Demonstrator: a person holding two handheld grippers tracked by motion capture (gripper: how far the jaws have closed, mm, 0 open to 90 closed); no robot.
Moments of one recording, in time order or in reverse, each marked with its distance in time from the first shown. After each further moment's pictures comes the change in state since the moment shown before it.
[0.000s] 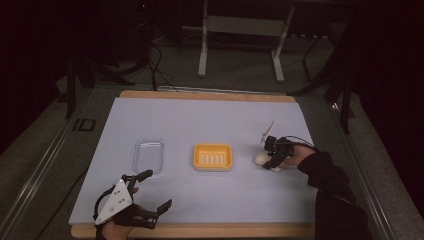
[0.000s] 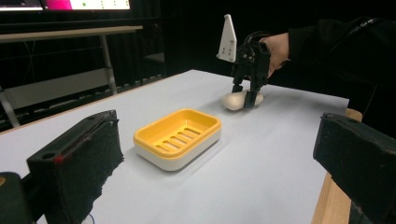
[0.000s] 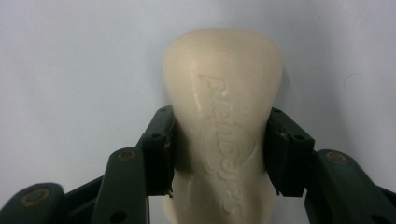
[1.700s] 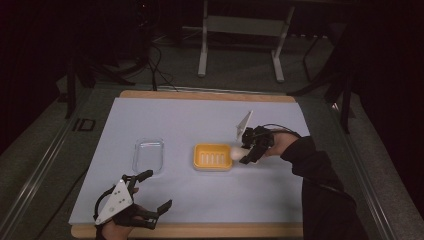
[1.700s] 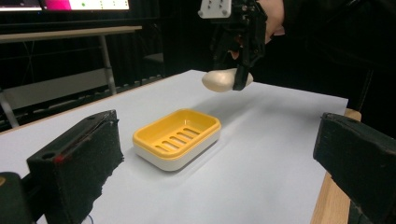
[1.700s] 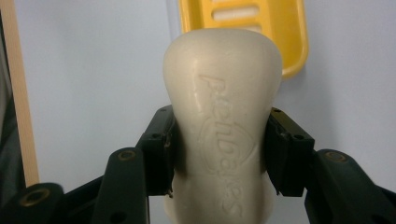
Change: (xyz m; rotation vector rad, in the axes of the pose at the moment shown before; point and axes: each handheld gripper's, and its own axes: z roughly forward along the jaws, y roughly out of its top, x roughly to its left) left arm 0.000 0.000 0.000 -0.002 -0.003 0.001; right arm 0.051 0.083 -0.055 -0.118 0.074 -0.278
